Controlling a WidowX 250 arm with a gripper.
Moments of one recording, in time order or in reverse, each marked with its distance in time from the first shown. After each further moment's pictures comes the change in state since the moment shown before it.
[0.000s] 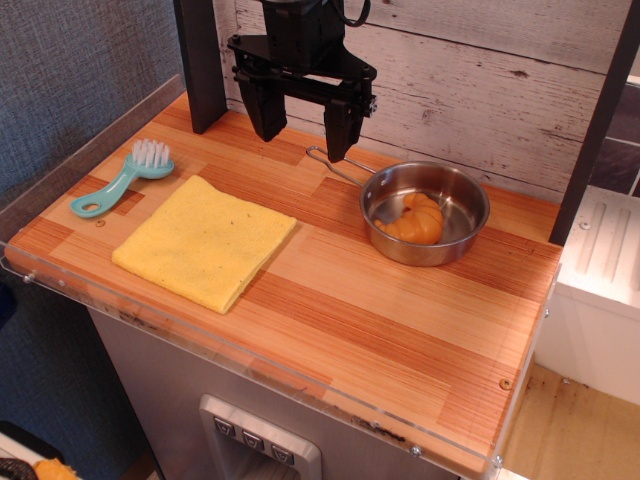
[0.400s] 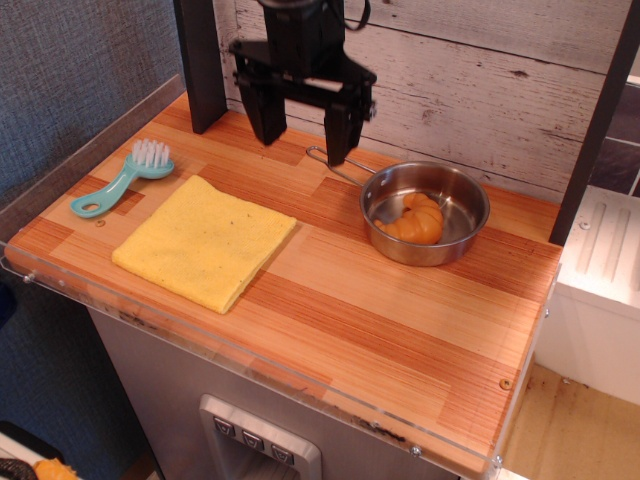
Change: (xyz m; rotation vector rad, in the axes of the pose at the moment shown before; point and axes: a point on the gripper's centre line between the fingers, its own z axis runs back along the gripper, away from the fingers) arm -0.003 -0.001 -0.009 -0.007 0.025 0.000
